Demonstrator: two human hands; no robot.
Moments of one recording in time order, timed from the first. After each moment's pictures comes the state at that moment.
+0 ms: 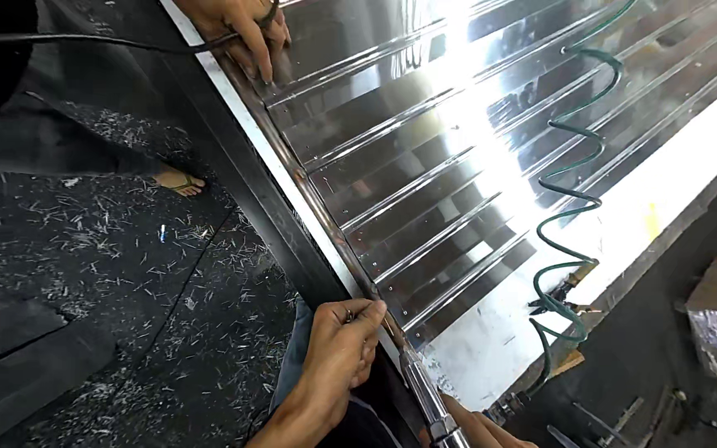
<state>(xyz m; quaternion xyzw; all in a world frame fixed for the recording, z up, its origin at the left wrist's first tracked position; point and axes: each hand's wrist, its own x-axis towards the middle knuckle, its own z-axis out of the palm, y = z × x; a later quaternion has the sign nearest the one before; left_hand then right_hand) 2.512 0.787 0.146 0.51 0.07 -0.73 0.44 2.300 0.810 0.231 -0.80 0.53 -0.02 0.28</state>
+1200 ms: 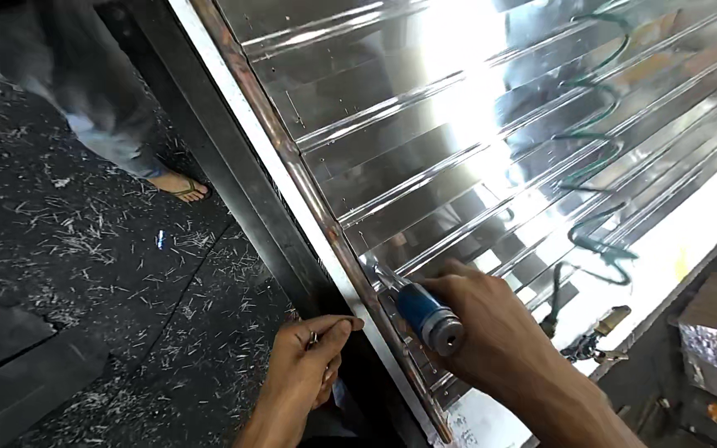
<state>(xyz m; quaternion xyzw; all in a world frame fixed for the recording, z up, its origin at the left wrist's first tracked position) 2.604 0.770 0.079 0.56 0.03 -0.69 0.46 2.455 0.605 0.160 -0.82 0.44 0.27 0.25</state>
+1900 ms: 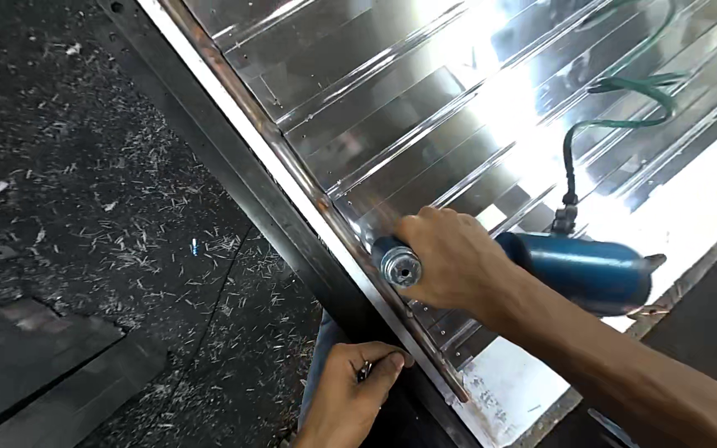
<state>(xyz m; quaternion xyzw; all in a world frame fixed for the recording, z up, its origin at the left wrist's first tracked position) 2.560 0.801 0.116 0.52 -0.15 -0.73 0.41 2.470 0.591 0.160 -0.86 0.38 0.24 0.24</state>
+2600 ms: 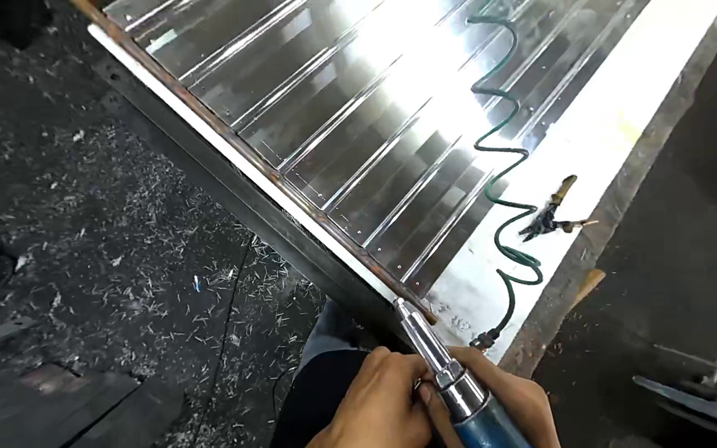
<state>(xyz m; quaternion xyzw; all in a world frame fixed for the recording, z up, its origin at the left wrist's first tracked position) 2.478 0.881 0.199 0.46 -0.63 -0.57 0.27 2.307 0.875 0.266 -0.70 0.58 -0.18 0.38</state>
